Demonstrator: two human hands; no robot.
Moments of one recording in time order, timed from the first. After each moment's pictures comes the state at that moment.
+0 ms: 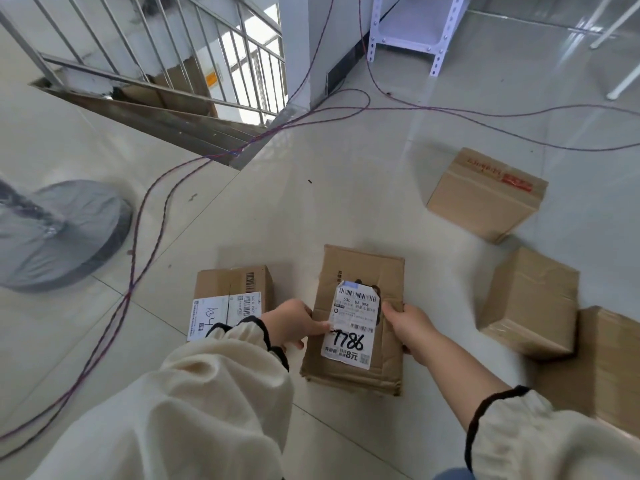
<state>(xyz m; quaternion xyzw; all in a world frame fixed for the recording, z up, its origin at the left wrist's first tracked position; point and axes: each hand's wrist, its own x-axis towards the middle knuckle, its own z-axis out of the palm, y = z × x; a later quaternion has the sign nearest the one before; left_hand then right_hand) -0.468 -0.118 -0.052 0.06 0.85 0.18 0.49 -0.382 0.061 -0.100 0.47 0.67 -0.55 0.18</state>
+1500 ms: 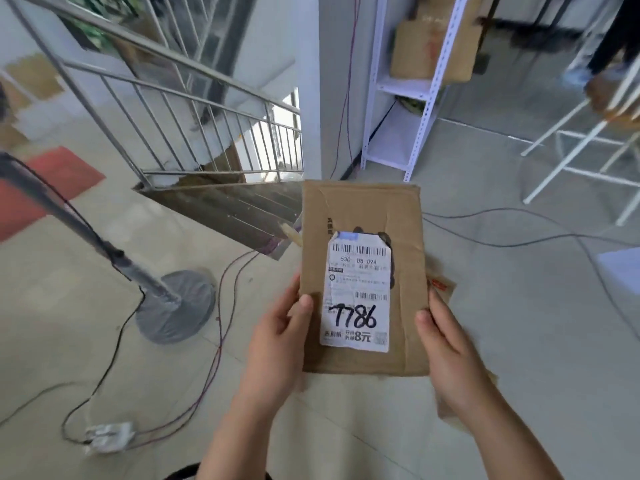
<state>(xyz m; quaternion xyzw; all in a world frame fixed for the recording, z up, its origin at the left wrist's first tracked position) -0.373 -0.167 0.541 0.06 0.74 0.64 0.18 -0.294 0.005 0.535 0.26 0.70 -0.66 -0.10</state>
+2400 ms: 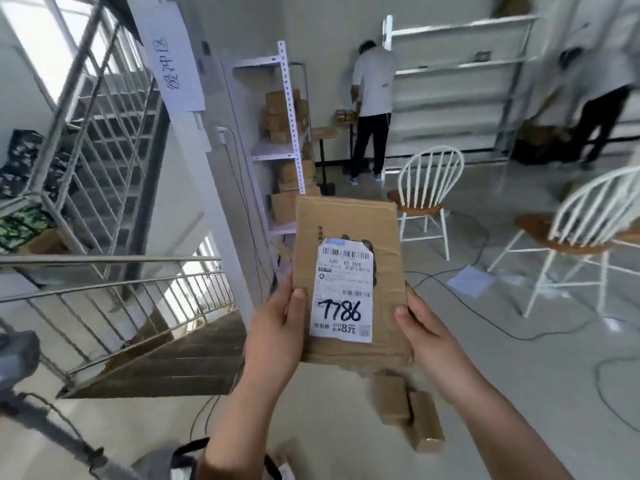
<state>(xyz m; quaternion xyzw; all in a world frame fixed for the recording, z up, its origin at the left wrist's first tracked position) -0.290 -0.210 0.856 0.35 0.78 0.52 0.08 -0.143 -0.084 0.833 0.23 0.69 -0.61 -0.31</state>
